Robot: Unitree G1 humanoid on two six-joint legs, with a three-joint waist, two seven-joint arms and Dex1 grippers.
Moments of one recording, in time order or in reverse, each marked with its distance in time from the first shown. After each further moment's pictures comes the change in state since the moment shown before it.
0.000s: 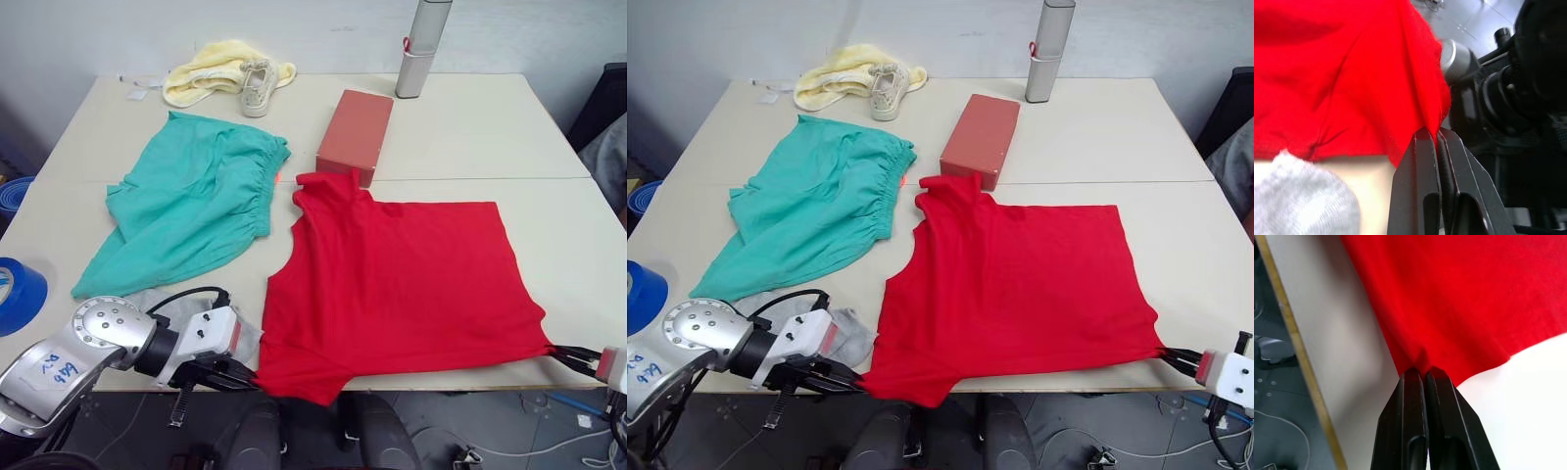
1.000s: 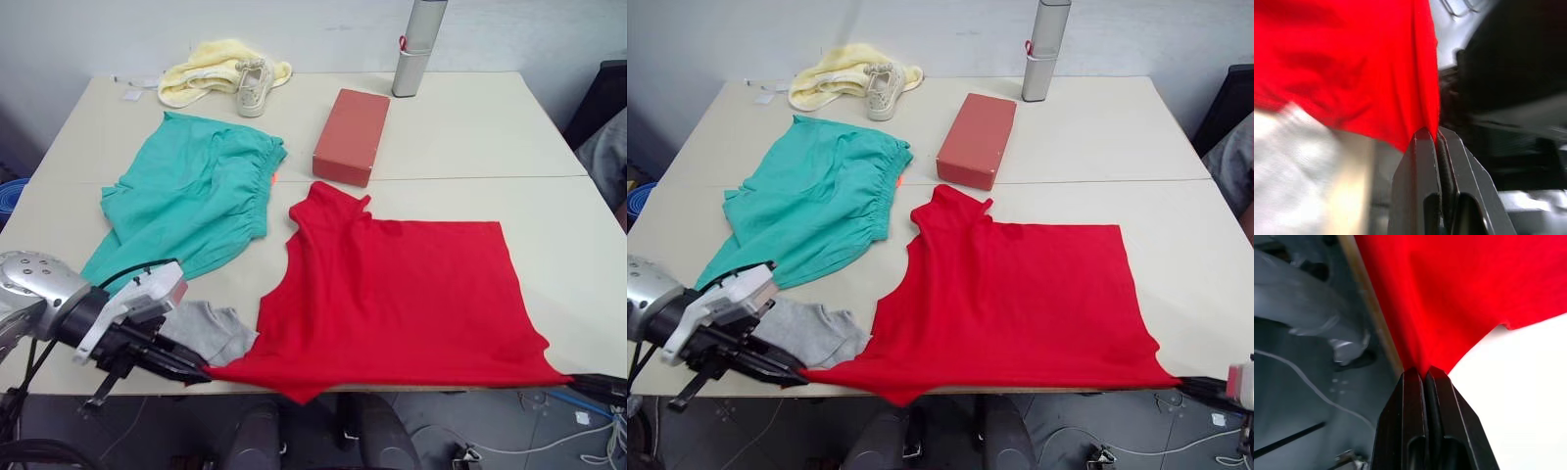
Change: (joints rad) left arm -0.044 0.299 0.203 0.112 -0.295 0.265 -0.242; right arm 0.089 -0.025 -0.078 0.019 0.150 0.156 0.338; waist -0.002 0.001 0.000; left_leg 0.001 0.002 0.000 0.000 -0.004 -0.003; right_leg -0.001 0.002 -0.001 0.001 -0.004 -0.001
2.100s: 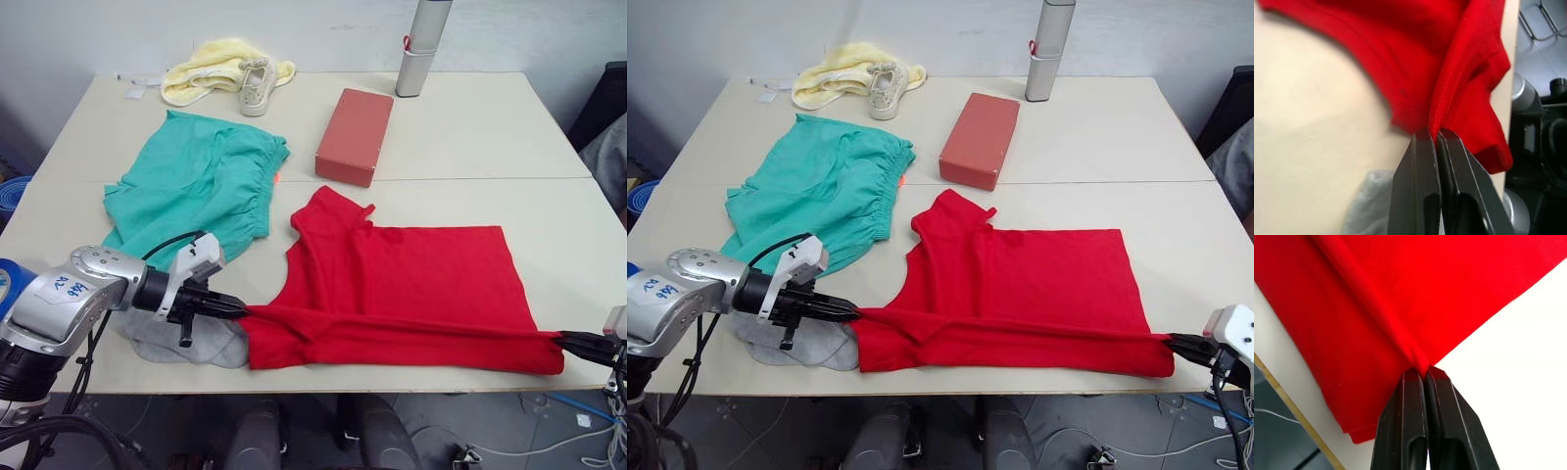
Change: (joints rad) left arm -0.321 -0.350 -0.300 0.256 0.298 -0.046 0.323; right arm -0.044 0.066 -0.106 -0.388 -0.079 0.647 -0.259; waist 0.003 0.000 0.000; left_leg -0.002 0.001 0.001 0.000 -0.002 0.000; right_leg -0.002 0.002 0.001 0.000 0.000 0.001
